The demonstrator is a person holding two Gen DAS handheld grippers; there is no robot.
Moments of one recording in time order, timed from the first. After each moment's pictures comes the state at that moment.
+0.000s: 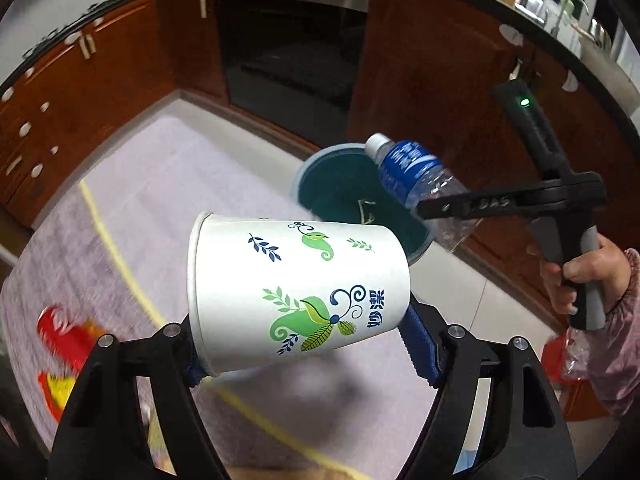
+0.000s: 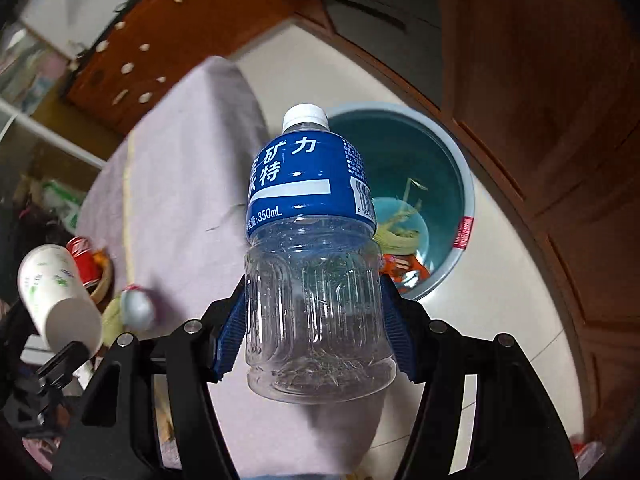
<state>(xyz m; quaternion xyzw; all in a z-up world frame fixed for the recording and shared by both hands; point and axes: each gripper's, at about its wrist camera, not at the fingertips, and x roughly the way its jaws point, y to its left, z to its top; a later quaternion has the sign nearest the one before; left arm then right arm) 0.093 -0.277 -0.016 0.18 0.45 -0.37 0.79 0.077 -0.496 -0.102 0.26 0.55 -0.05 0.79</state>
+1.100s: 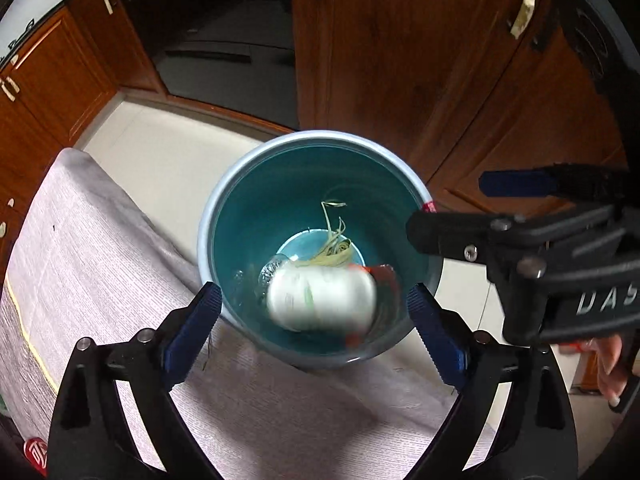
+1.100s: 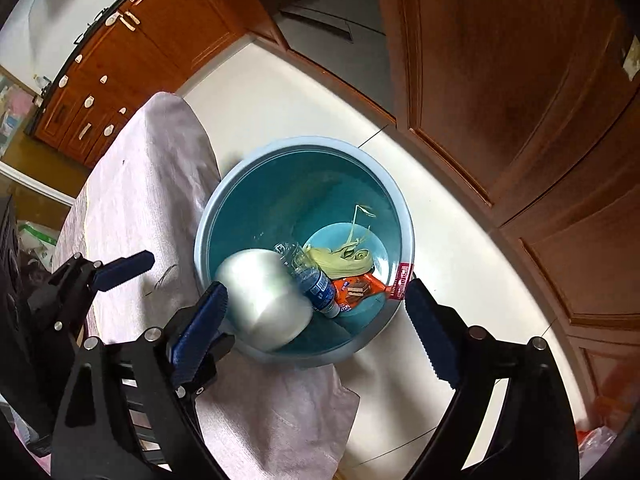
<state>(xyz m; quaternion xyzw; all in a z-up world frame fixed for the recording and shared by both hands) 0.129 -0.428 -0.096 0.27 0.49 -0.40 0.73 0.081 -0.551 -0.106 0.27 0.54 -0.11 0.79</state>
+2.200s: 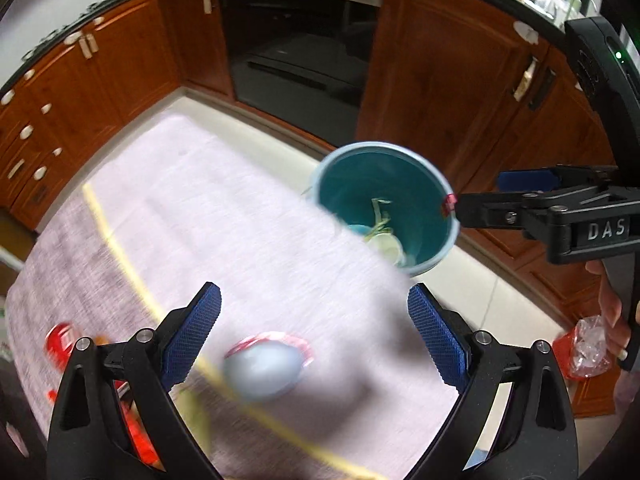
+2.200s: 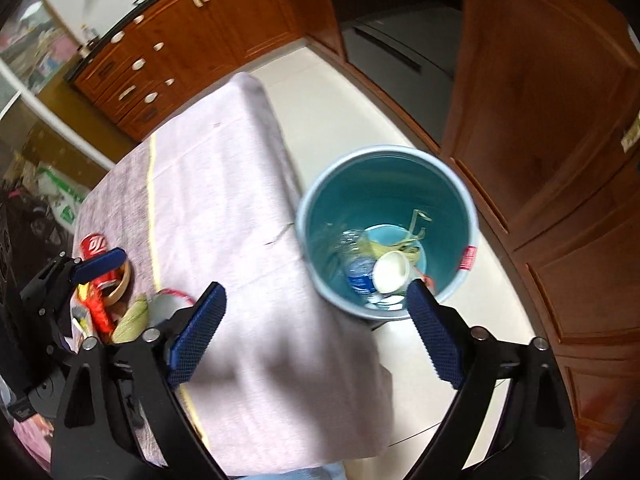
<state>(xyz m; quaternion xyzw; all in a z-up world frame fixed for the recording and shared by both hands) 0.119 -0.261 -0.025 0.19 0.46 -0.35 0.79 0.072 -0.437 -0.025 0.19 0.53 -0.06 0.83</state>
